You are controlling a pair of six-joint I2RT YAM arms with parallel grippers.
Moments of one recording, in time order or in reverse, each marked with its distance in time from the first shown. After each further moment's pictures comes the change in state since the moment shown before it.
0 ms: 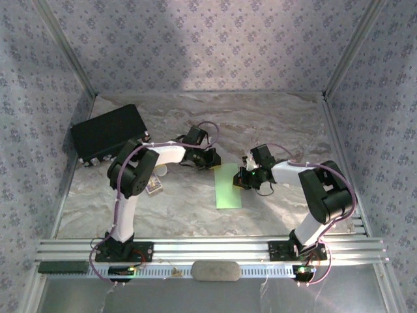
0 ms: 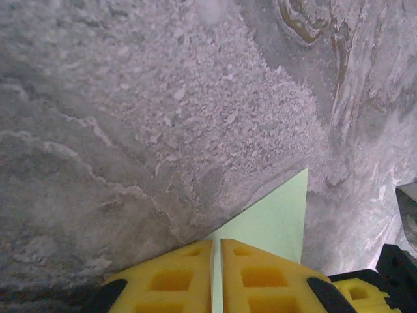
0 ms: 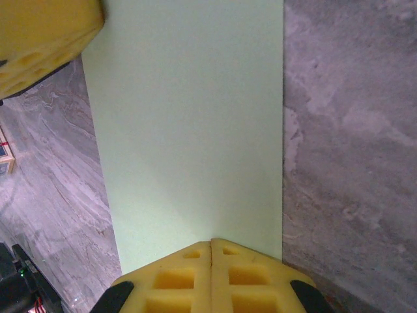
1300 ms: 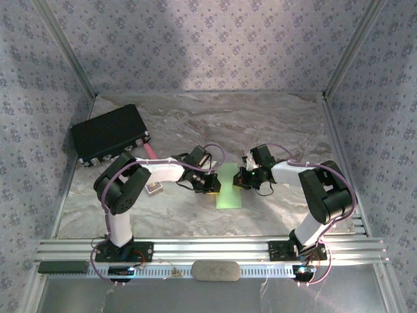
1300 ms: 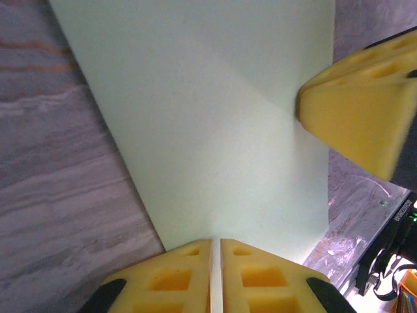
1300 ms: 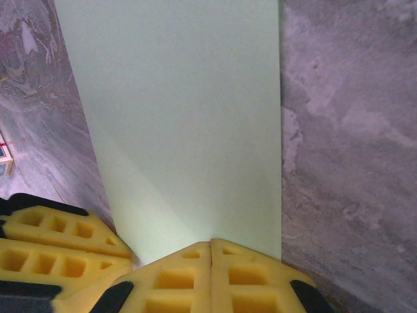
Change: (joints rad) left arm -0.149 -0.226 -0.255 -0.109 -0.001 0.098; right arm 0.001 0.003 0.000 -0.004 0.010 0.000
